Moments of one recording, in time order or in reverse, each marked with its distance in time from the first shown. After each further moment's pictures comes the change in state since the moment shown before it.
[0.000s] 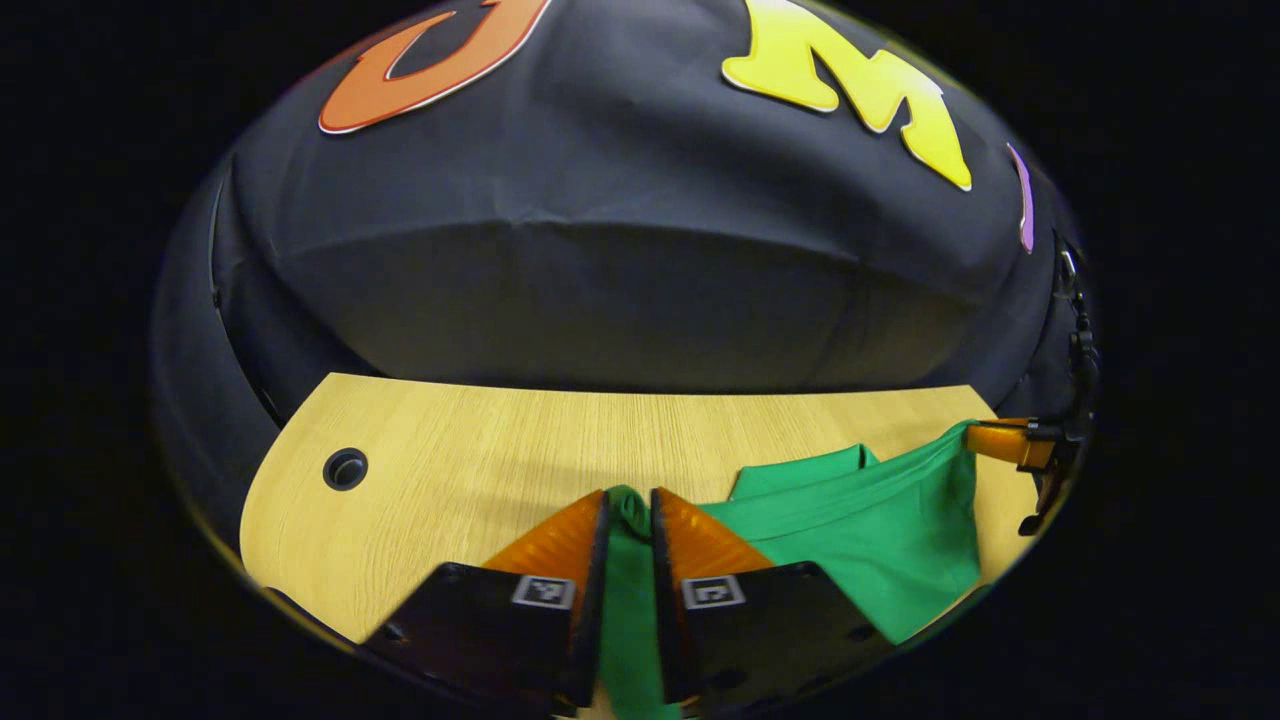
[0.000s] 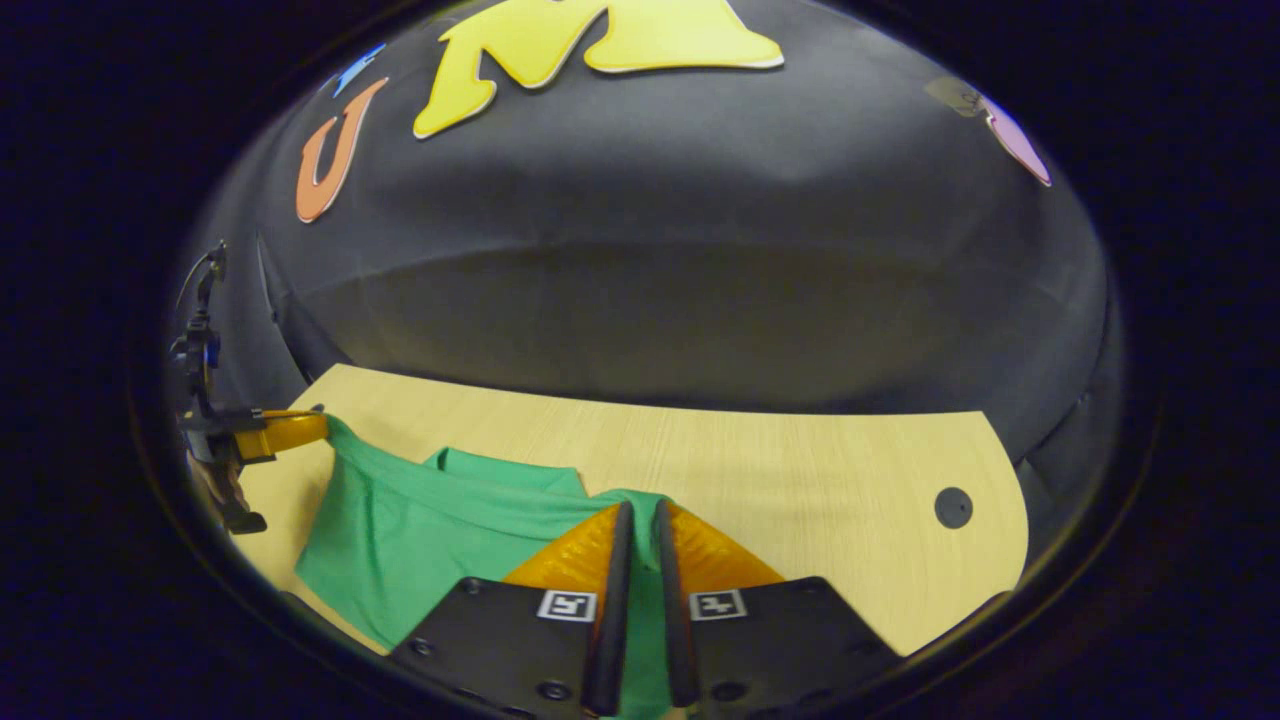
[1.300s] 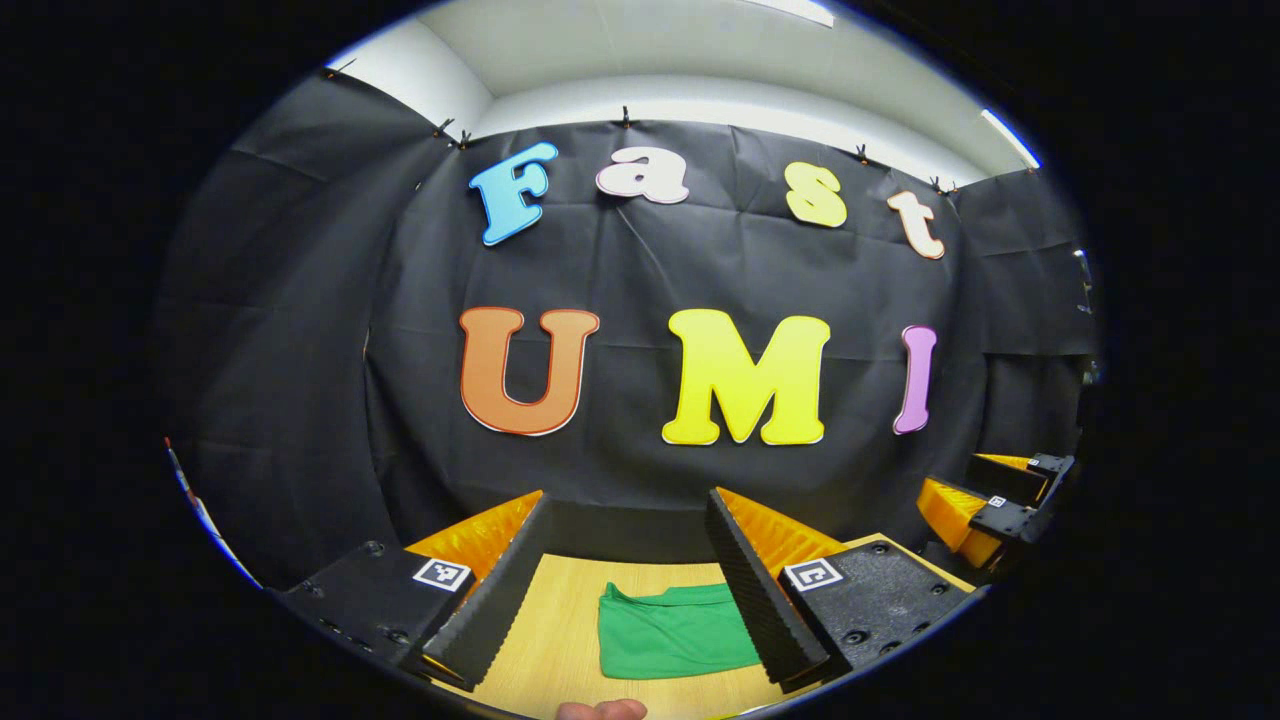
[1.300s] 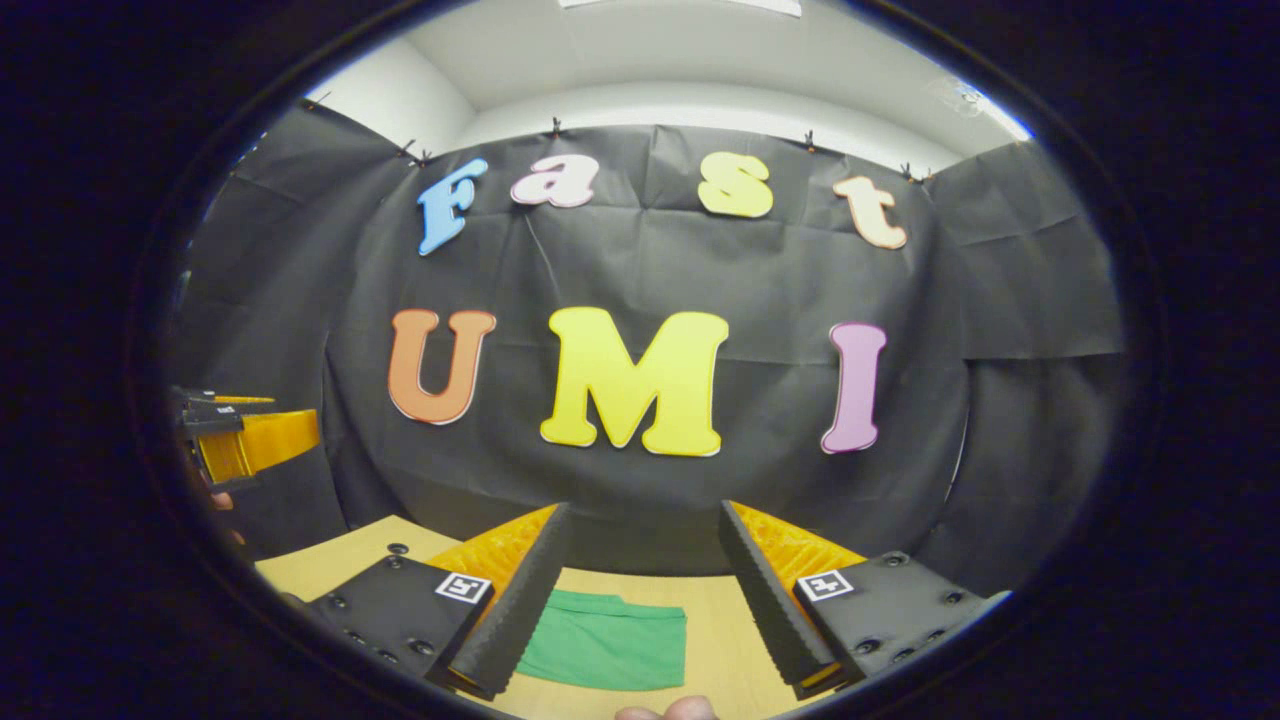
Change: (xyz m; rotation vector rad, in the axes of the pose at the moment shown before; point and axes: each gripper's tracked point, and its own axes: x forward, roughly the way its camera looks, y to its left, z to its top) left arm -0.445 -0.065 0.125 0.019 -0.641 0.094; right arm -0.435 0.132 0.075 -0.089 -0.687 -0.177
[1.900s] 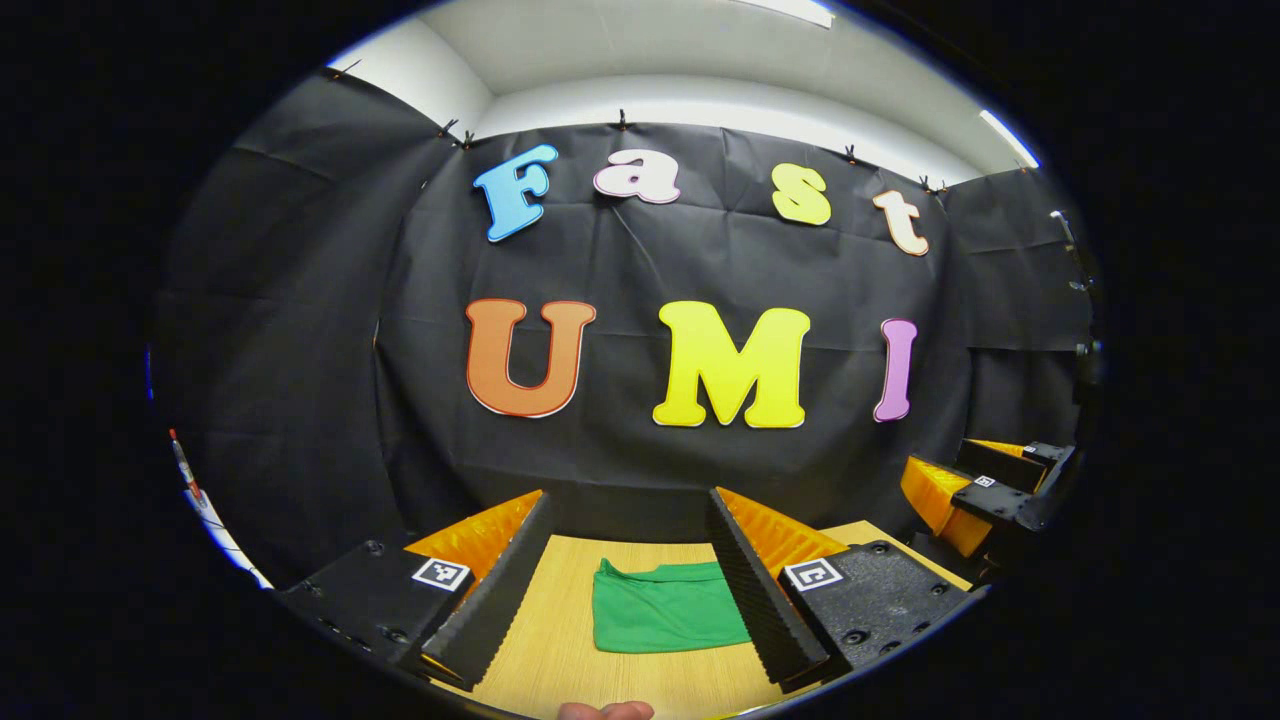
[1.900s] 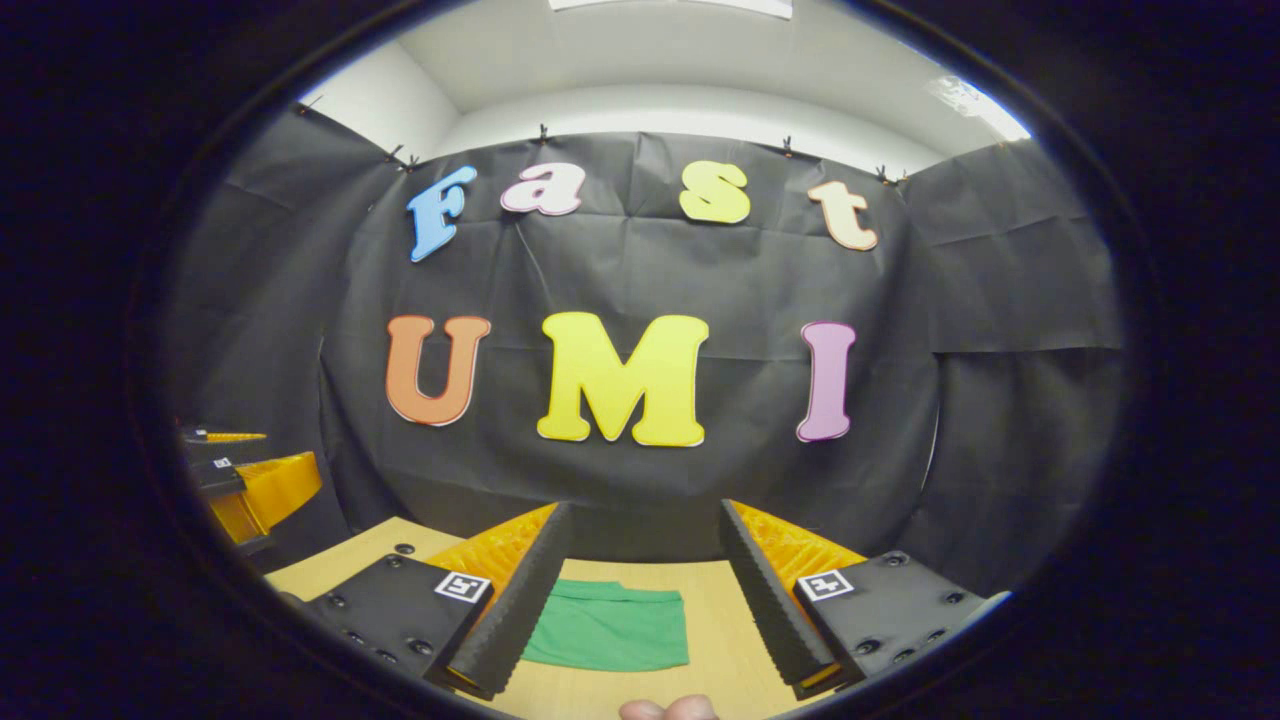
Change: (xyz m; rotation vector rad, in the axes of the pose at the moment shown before) left arm -0.035 -0.014 -0.016 0.009 0.026 -0.021; right arm -0.033 0.001 -0.011 0.065 0.047 -0.061
